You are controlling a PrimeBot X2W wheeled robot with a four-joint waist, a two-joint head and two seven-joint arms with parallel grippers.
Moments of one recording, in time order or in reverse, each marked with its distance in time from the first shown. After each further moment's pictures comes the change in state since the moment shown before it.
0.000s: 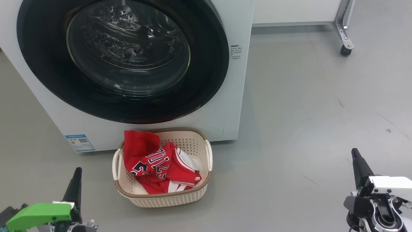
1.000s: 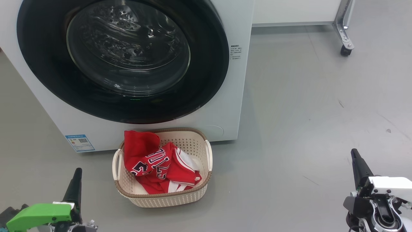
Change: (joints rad) left arm -0.002 -0.002 0.002 0.011 0.000 -0.007 0.003; right arm -0.001 0.002 -0.002 0.007 0.000 0.002 0.004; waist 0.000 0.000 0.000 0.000
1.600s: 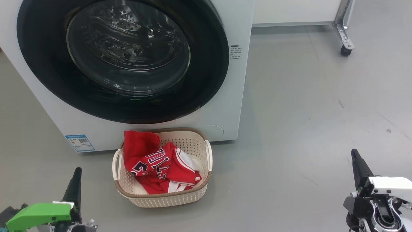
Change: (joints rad) left arm -0.004 -0.001 0.002 0.003 0.000 0.000 0.000; right arm 0.000 0.001 -0.002 0.002 0.000 0.001 0.000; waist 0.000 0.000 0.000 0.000
